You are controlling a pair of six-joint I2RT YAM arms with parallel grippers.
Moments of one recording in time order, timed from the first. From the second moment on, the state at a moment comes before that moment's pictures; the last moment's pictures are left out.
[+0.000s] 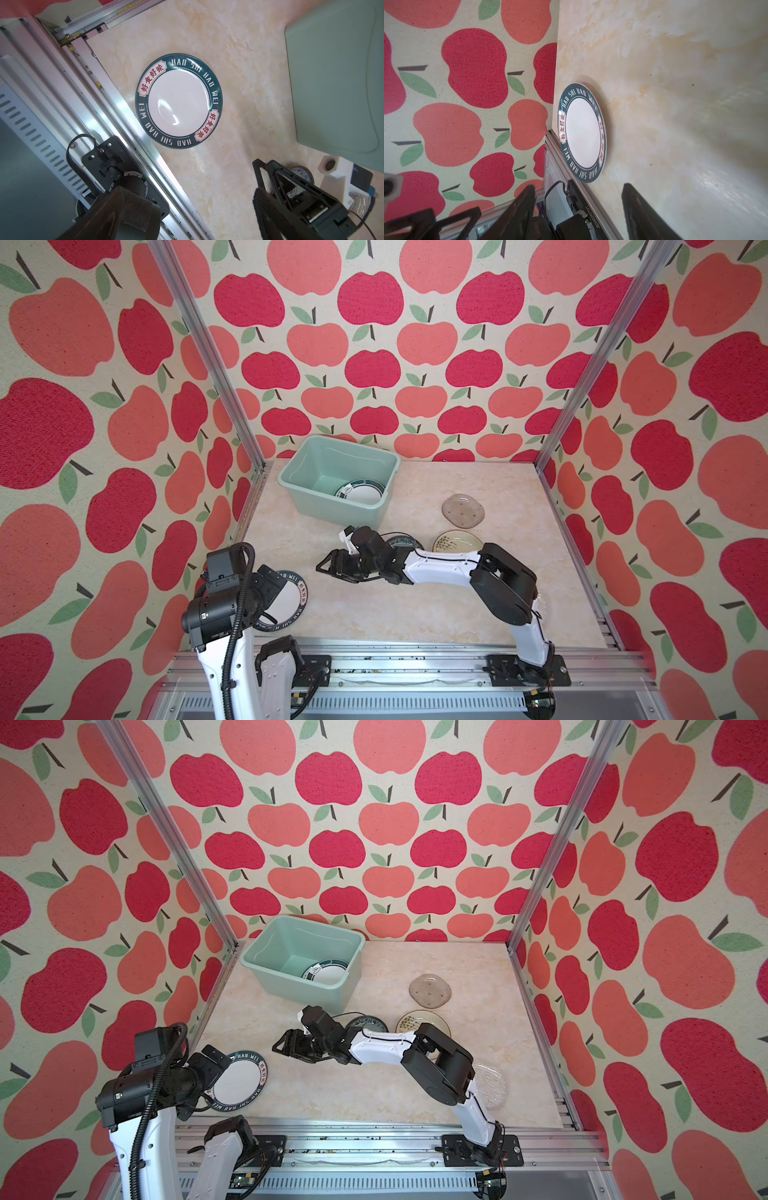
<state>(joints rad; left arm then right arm) 0.34 0.68 1.11 -1.57 0.00 -0.66 1.17 2.11 1.42 0.18 -0.38 1.21</state>
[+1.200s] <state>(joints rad) 0.34 0.66 1.07 -1.59 0.08 -0.55 1.27 2.34 1.58 0.24 -0.34 1.42</state>
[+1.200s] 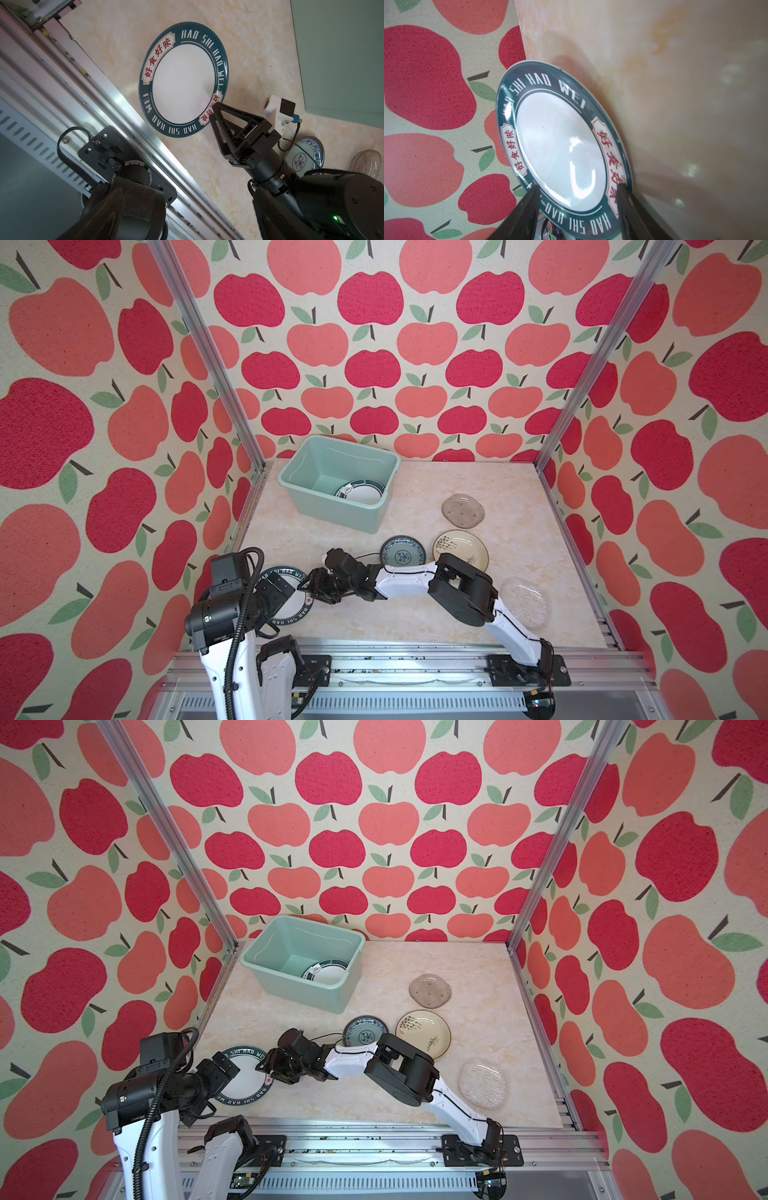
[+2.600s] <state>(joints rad) 0.34 0.78 0.95 -1.41 0.11 -0.55 1.21 2.09 1.32 0.15 -0.24 1.38</state>
